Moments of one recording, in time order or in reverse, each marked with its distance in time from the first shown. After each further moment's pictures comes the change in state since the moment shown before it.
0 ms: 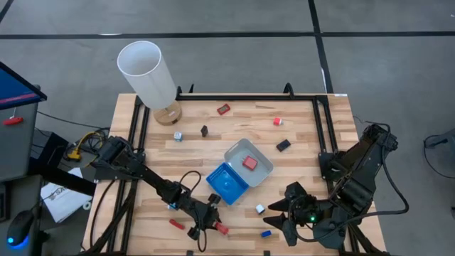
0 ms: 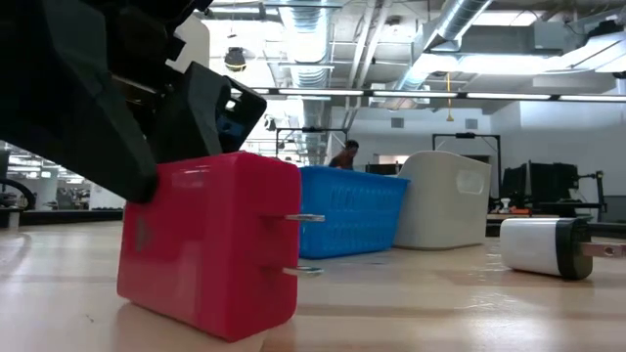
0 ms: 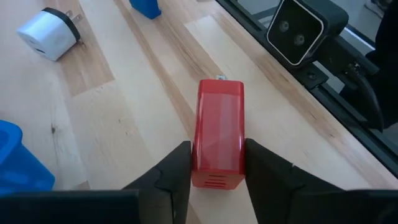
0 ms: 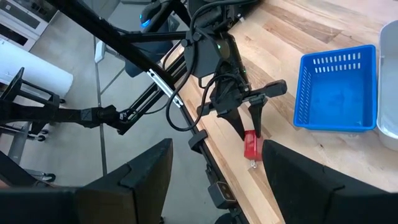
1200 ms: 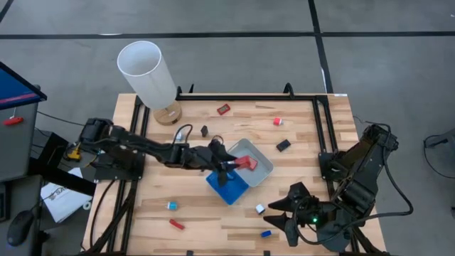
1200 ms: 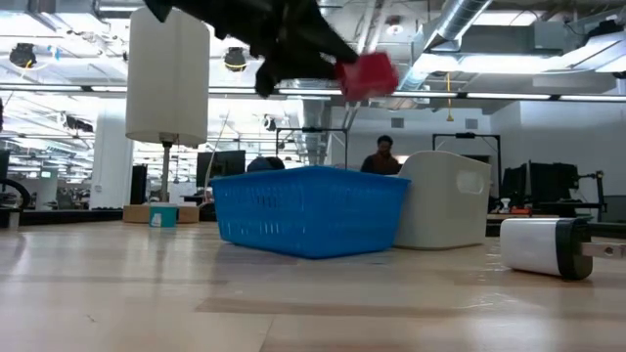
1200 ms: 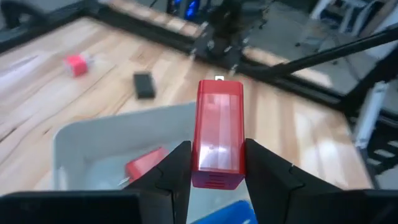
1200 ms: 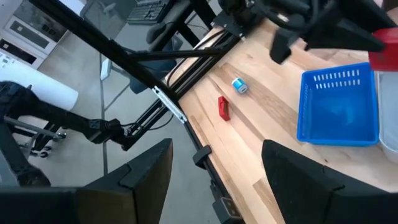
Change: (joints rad) left arm 0.389 -0.288 0.078 -0.121 -0.285 -0.381; right arm 0.024 0.000 0.000 0.028 0.097 0.001
